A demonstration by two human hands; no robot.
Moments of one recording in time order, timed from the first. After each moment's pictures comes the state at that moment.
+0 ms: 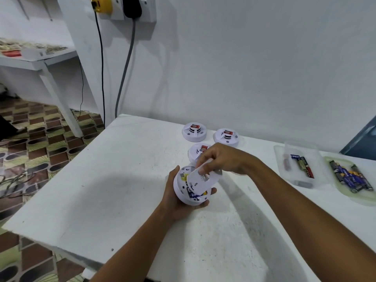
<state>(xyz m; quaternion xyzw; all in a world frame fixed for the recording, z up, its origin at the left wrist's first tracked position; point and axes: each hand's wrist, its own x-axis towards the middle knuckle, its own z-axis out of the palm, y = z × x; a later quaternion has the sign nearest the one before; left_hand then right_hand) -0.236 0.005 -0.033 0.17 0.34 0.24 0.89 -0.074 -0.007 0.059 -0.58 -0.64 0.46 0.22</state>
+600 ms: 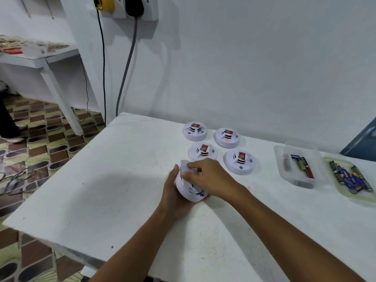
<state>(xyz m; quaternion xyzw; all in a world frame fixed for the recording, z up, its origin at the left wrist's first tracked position) -0.242 0.001 -0.051 0.15 0.23 0.32 0.91 -0.129 -0.034 0.027 -0.69 -0.62 0.28 0.25</state>
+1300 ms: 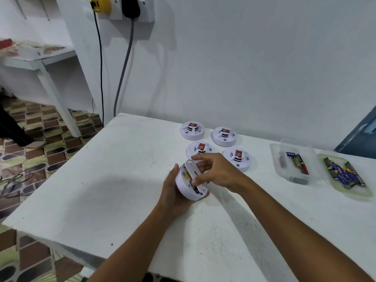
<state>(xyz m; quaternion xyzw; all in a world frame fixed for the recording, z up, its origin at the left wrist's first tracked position) -0.242 0.000 -0.056 0.21 0.18 0.31 0.91 -0.099 -0.038 0.028 -0.65 -0.54 0.42 0.33</state>
